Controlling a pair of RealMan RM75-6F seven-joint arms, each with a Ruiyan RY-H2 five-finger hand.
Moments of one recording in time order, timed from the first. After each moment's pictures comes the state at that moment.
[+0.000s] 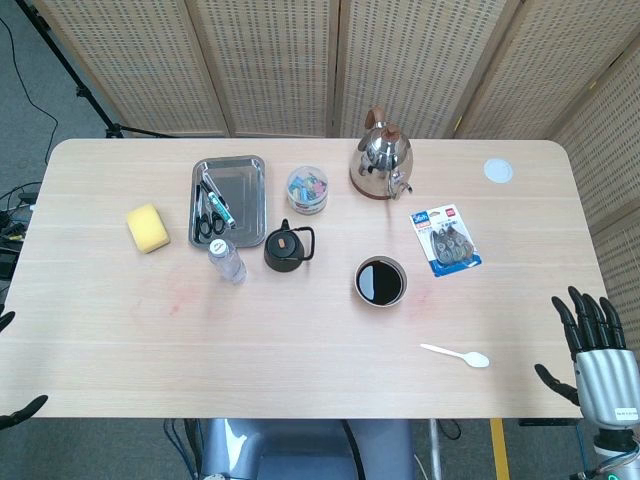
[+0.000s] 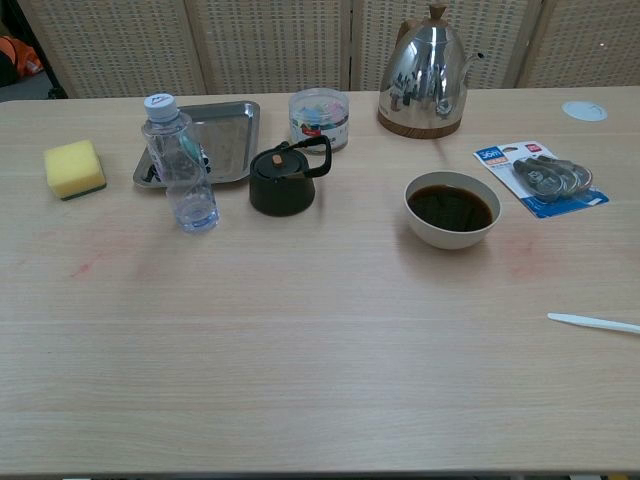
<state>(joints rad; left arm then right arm) 0.10 -0.85 0.10 -1.88 1.72 1.68 -0.19 0.02 -1.19 0.02 -1.57 -1.66 1.72 -0.09</state>
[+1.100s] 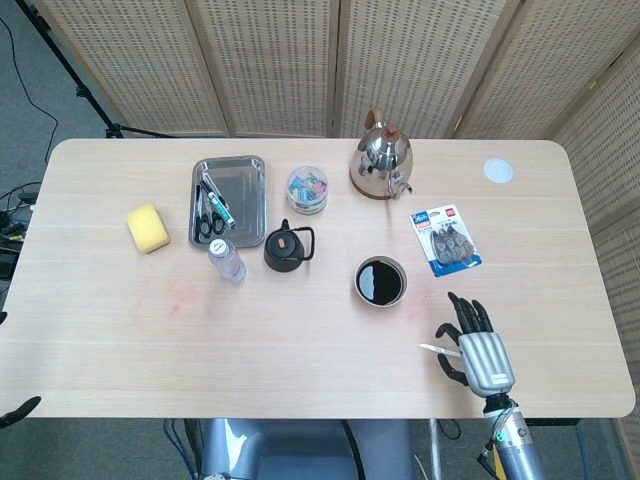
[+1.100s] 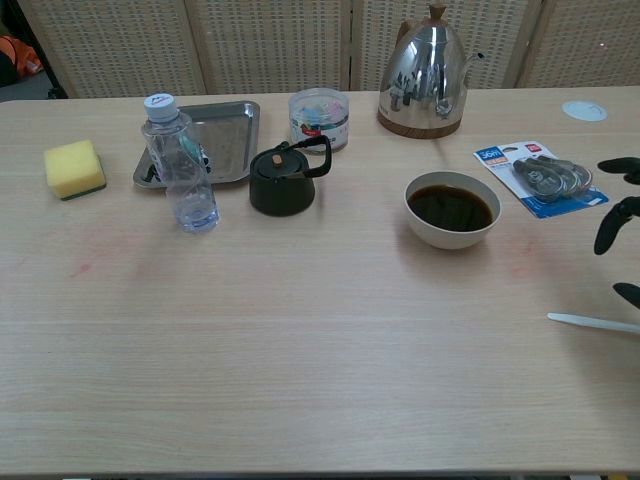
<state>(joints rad) 0.10 -0.82 0.10 -1.86 1.72 1.68 -0.26 0.17 -1.50 0.05 -1.58 -1.48 1.34 -0.25</state>
